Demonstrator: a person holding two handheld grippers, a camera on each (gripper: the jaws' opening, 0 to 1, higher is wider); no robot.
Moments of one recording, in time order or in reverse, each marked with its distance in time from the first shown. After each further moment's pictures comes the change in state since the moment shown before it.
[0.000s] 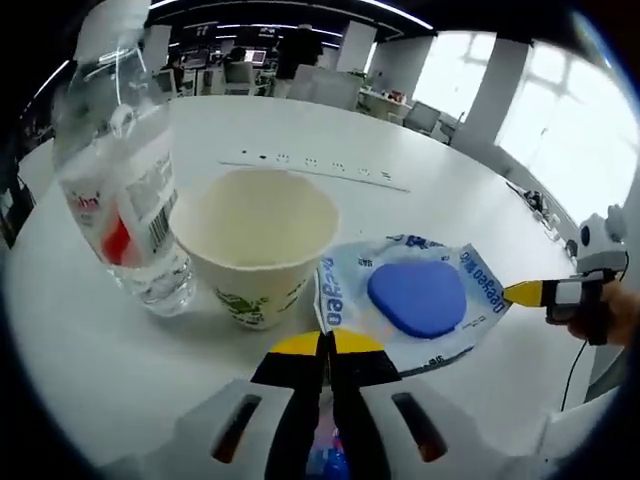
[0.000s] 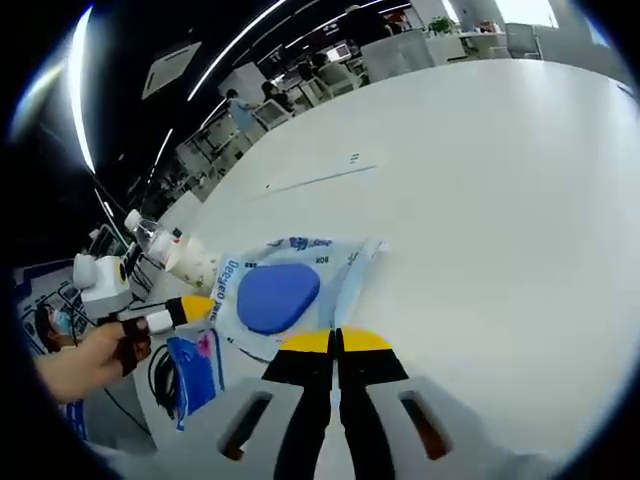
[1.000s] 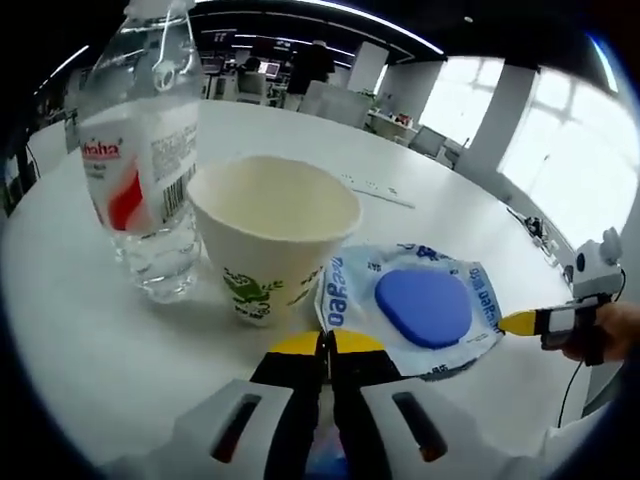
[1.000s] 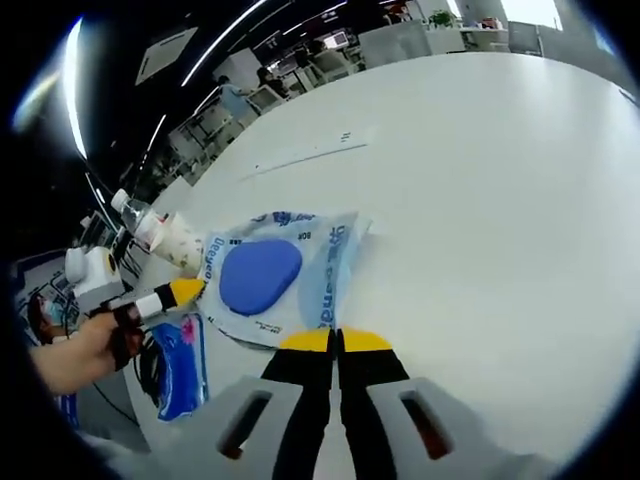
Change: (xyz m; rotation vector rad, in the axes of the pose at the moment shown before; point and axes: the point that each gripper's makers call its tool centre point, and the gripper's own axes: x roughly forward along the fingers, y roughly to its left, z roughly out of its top) left arm 0.006 0.004 0.000 -0.086 -0.082 -0.007; right arm 0.003 -0.008 -0.018 -0.021 0.041 -0.034
